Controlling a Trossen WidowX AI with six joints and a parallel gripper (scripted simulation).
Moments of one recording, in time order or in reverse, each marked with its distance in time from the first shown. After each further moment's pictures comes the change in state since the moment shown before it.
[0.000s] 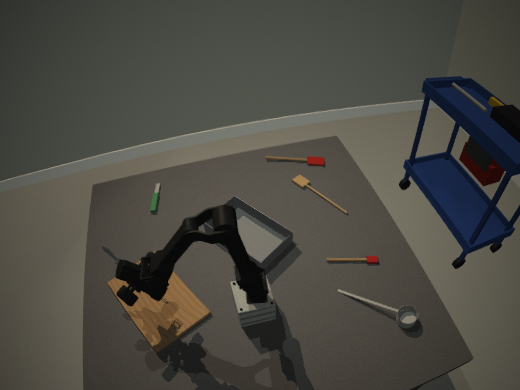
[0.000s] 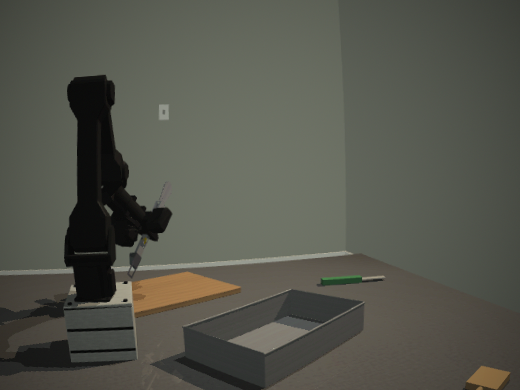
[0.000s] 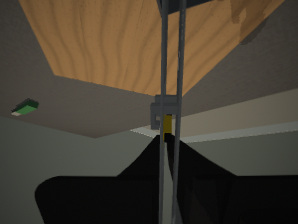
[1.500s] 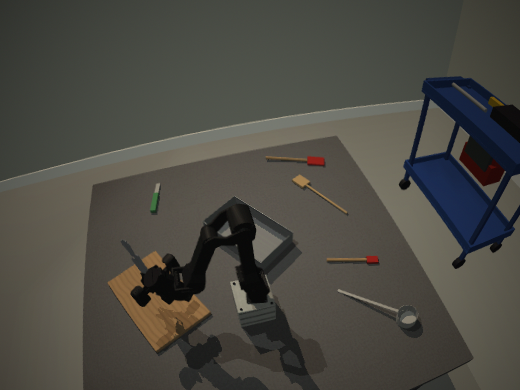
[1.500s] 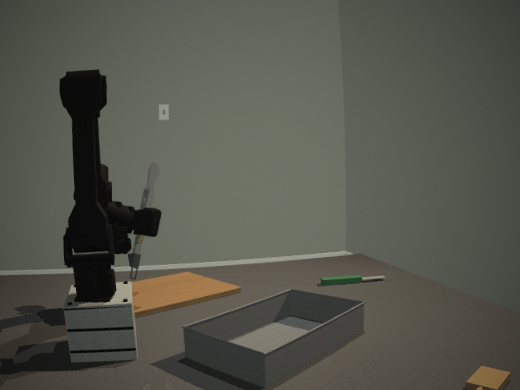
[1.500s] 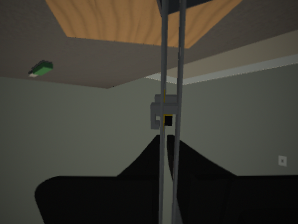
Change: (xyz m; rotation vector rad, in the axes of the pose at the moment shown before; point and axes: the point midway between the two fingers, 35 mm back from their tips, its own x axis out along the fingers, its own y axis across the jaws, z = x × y) arm -0.046 0.023 0.015 0.096 0.375 0.019
